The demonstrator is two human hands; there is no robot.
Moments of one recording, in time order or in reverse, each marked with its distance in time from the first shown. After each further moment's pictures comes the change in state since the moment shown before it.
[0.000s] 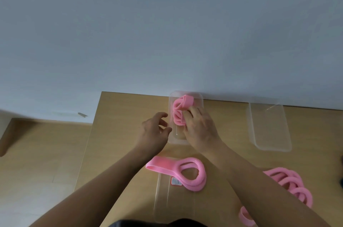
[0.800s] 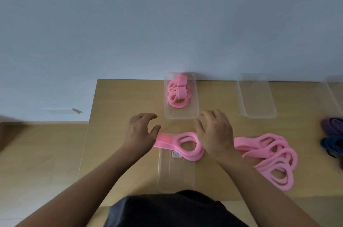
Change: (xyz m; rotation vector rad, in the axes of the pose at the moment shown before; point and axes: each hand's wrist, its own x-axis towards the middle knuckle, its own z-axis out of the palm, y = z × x) left_hand -0.062 -0.039 -0.017 0.236 0.021 0.144; right_hand -0.101 -0.019 -0.013 0.114 0.193 0.424
